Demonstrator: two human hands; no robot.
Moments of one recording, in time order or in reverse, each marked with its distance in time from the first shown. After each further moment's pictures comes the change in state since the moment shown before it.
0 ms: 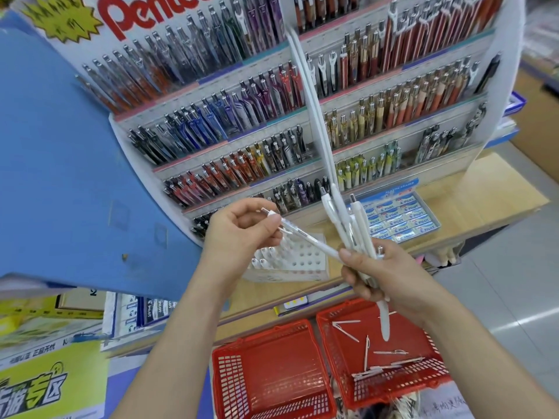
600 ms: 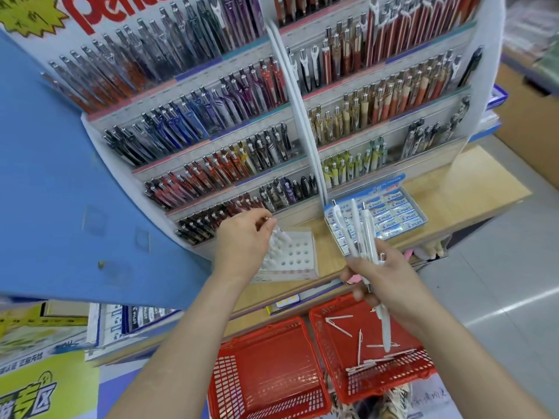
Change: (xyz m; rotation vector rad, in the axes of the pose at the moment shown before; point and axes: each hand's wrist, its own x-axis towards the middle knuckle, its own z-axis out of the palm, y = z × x) left_hand 0.038 -0.054 0.019 0.808 0.134 0.314; right_hand 0.002 0.031 -0.016 -0.030 0.276 0.043
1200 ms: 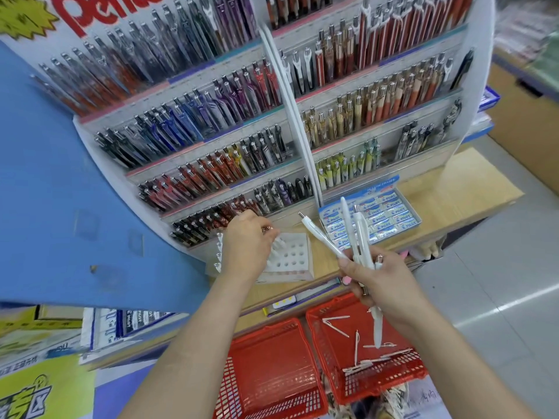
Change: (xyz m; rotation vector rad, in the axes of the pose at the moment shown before) left_hand 0.010 -0.014 0.028 0.232 -0.053 0.003; right_hand 0.000 0.005 -0.002 0.091 0.027 -0.041
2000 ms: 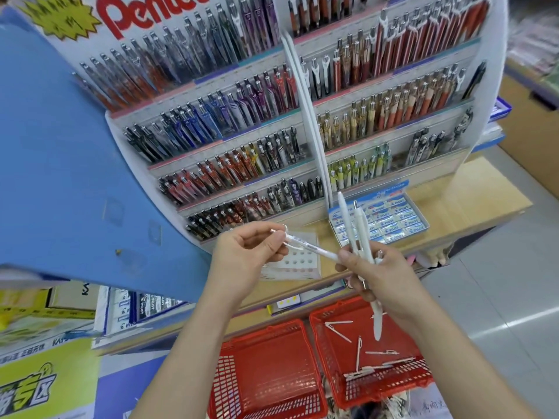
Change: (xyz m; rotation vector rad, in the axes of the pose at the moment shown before) left_hand -0.058 0.026 -0.072 -1.057 -0.120 -0.273; right_hand -0.011 -0.018 0.013 -0.071 -0.062 -0.036
